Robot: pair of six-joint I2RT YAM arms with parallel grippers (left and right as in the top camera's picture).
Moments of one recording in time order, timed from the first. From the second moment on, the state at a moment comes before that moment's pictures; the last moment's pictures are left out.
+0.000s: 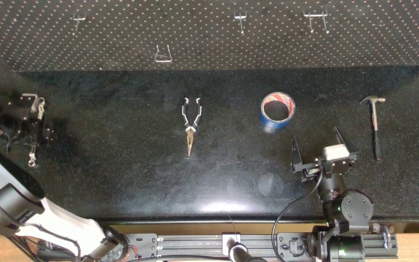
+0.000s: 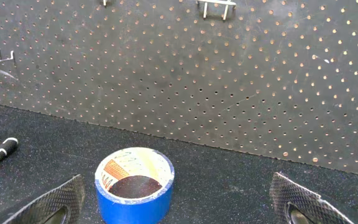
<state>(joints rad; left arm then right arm) 0.72 1.93 1.32 -0.87 0.08 0.73 -0.04 0.01 0.01 -0.05 -0.21 -0.13</state>
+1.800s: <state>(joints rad) 0.69 1.77 1.33 -0.86 0.06 0.57 -0.04 0.01 0.01 -0.05 -0.21 -0.13</state>
